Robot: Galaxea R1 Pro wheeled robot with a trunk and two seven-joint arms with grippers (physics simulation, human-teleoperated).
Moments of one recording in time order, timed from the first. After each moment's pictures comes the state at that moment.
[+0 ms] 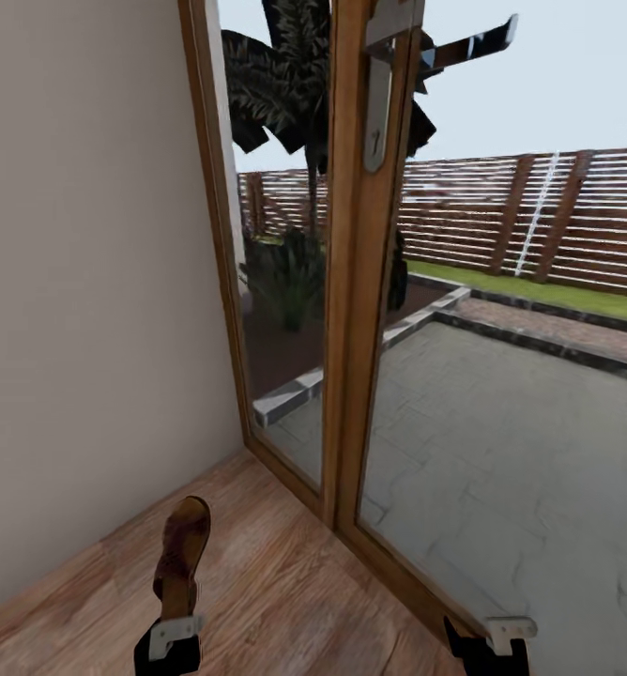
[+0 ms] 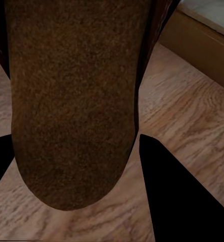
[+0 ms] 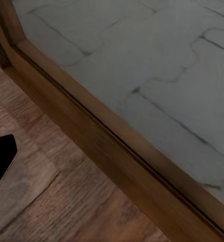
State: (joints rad) left arm -0.20 0.06 -0.24 -0.53 0.33 -0.48 0.09; right arm -0.15 -0.10 -0.14 -0.67 0.03 -0.28 0.14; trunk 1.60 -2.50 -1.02
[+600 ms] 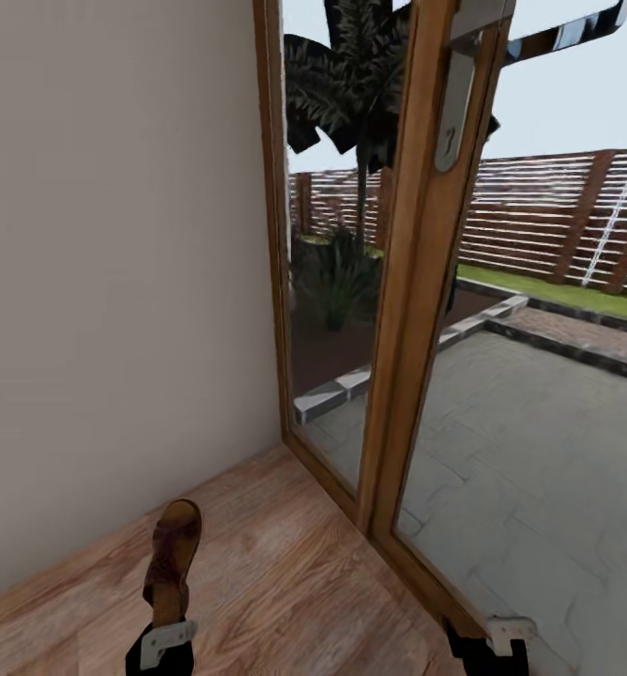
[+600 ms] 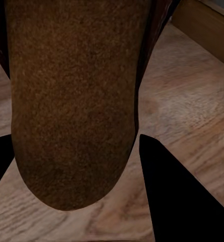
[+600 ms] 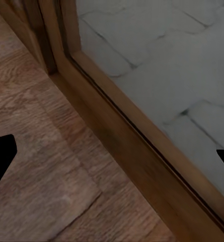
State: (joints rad) left arm -0.18 0.06 -0.22 -0.52 0.34 -0.54 0.09; right arm -0.15 -0.10 -0.14 -0.67 0.03 -0.28 0.14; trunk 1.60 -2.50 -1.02
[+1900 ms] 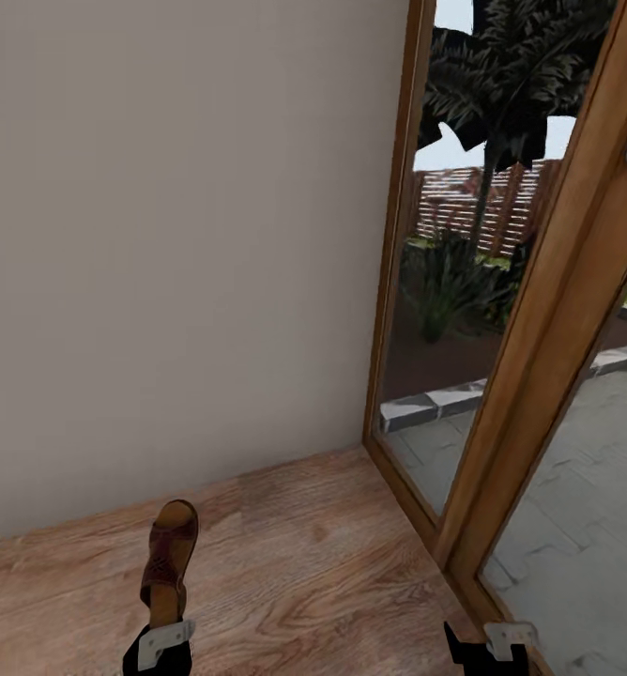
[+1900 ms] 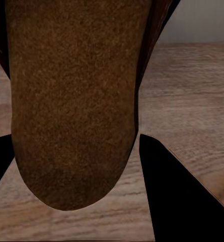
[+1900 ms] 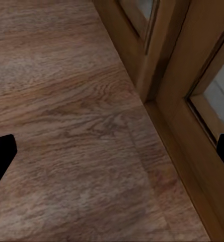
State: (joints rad) left arm -0.18 0.06 -0.20 -0.52 0.34 -0.54 0.09; right arm -0.15 -0.10 -0.14 -0.65 0.03 -0.28 0.14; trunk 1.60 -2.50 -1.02
